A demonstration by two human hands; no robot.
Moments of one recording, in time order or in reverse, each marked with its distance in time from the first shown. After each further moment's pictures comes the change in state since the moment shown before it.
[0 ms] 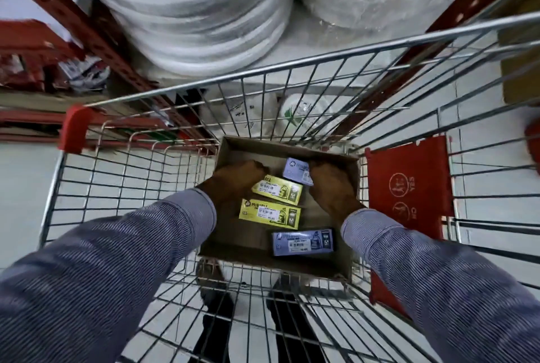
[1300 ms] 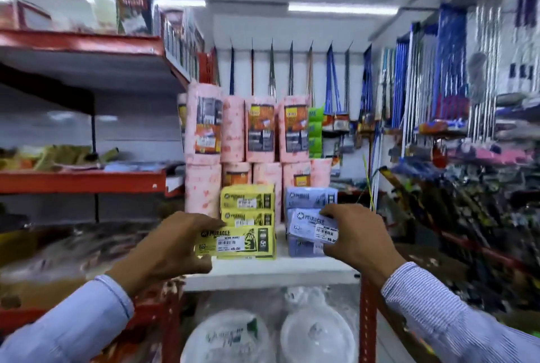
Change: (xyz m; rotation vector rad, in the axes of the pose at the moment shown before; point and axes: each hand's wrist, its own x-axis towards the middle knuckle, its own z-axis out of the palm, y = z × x) left_hand -0.511 0.092 -0.548 0.300 1.299 -0.020; right_hand -0.306 -0.166 -0.647 -0.218 1.208 -0.096
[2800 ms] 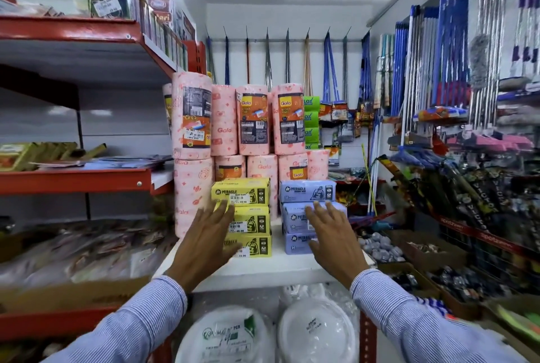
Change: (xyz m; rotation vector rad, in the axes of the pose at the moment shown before) left_hand 0.055 -0.009 0.108 0.151 0.087 -0.115; right_hand 0.024 0.020 0.109 0.015 0.026 -0.012
